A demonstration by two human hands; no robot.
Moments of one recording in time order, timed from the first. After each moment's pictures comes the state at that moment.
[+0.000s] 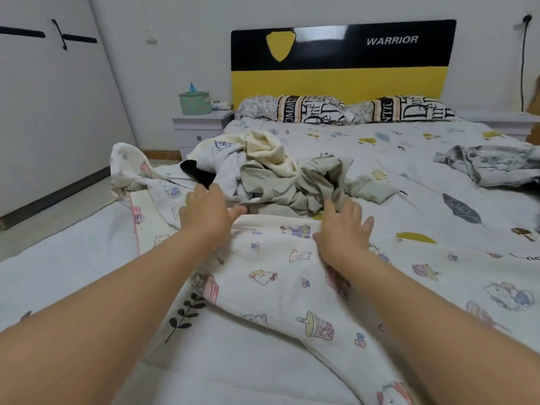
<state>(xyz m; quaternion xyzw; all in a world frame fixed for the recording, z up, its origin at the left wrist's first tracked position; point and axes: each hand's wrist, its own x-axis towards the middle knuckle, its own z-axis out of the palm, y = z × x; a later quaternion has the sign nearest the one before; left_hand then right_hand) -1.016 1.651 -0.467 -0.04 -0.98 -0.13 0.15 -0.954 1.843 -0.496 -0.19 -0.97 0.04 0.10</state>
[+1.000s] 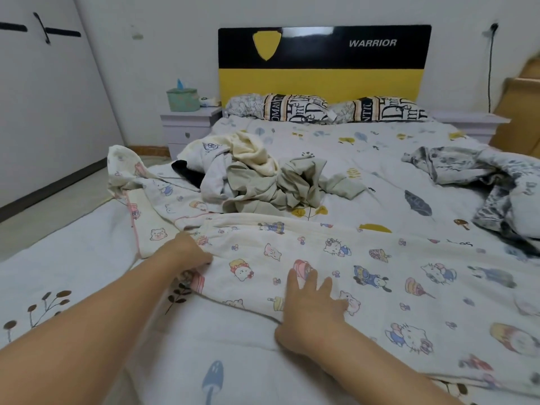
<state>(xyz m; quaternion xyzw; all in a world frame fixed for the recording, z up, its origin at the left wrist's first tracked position) -0.965 1.619 -0.484 0.06 -0.98 -0.13 -0.11 -0.817 1.788 -0.497 -0.14 -0.97 0.08 -0.20</state>
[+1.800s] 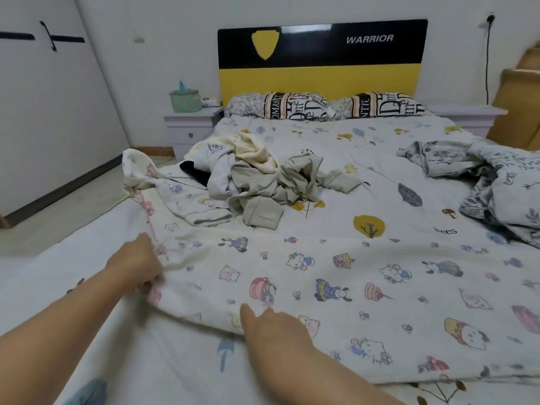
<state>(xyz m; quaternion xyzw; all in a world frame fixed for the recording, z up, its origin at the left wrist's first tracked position) -0.917 1.536 -0.459 0.08 -0.99 -0.12 -0.06 -0.750 1.730 -0.457 0.04 -0.96 0.10 -0.24</state>
